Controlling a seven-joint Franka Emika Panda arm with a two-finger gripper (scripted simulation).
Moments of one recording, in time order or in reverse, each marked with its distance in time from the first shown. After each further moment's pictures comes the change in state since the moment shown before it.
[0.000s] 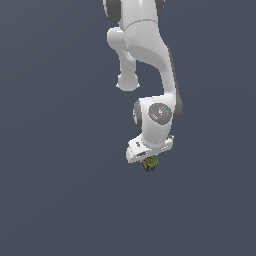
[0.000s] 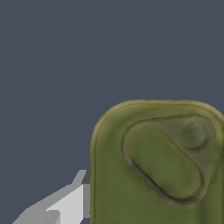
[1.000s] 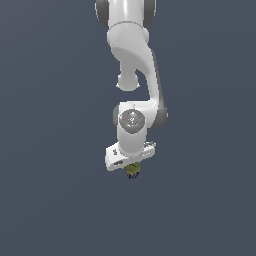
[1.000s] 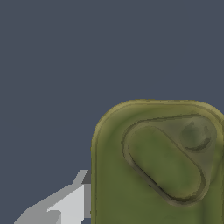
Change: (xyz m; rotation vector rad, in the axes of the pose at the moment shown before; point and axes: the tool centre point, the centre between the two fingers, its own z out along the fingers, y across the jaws) arm 0.006 0.088 -0.009 0.002 -0.004 0.000
